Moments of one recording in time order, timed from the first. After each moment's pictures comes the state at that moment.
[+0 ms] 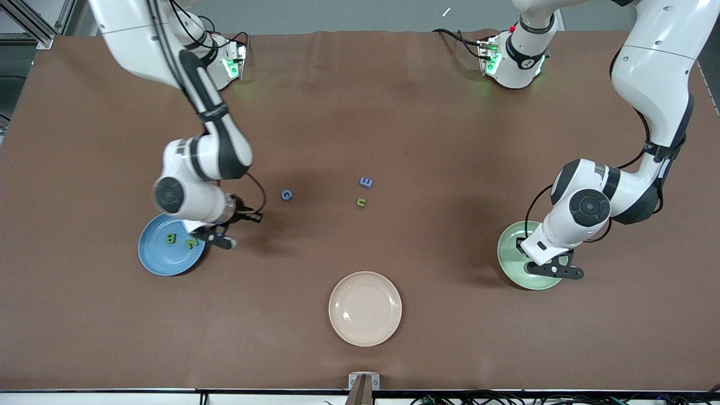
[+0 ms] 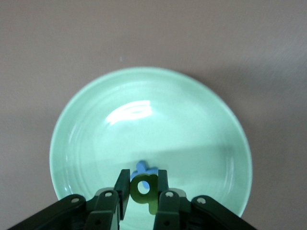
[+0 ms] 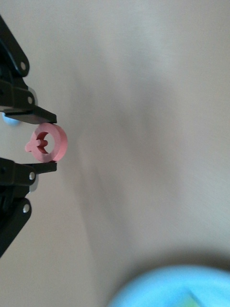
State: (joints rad) left arm 0.27 0.62 -0.43 -1.82 0.52 2.35 -0.29; right arm 0.41 0.46 -0.21 -1.90 0.36 2.17 0.27
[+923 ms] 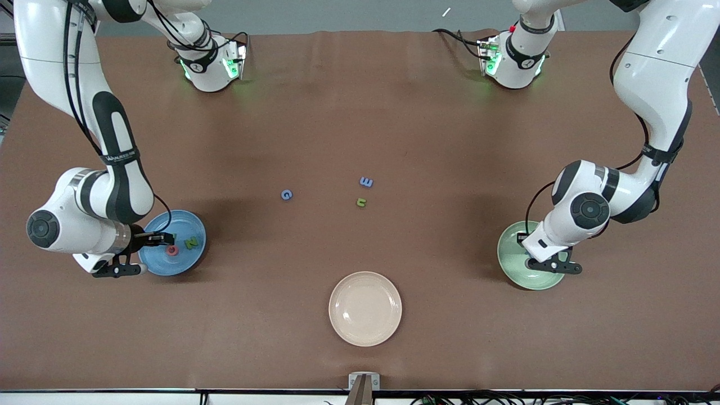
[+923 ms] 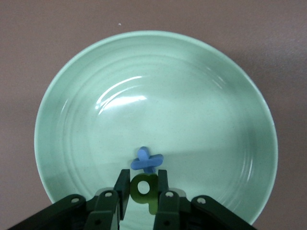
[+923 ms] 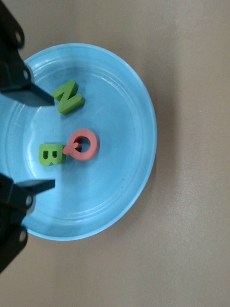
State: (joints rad) left arm 0.29 0.64 -0.43 -1.84 0.52 2.35 -0.29; right arm 0.11 0.60 -0.22 -1.73 0.21 2.14 -0.27
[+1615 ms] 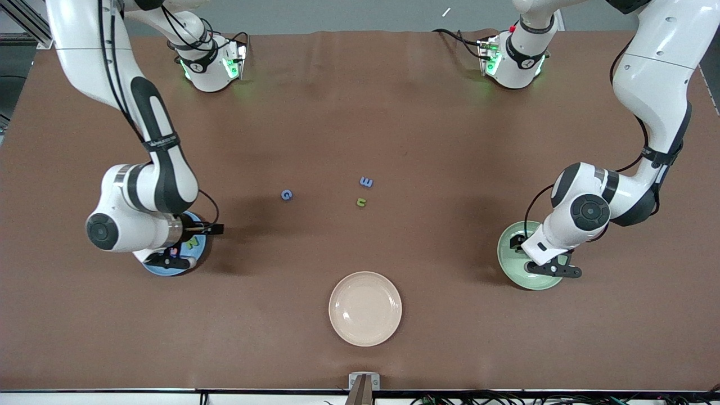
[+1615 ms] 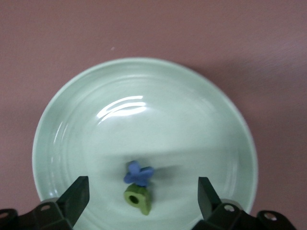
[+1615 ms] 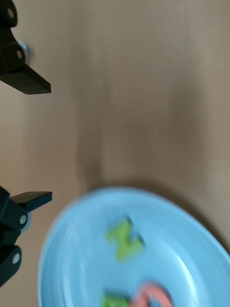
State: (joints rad) left arm 0.29 0.65 -0.47 -1.80 0.52 2.35 -0.30; right arm 0.30 0.56 -0.19 -1.75 0.34 1.98 0.10
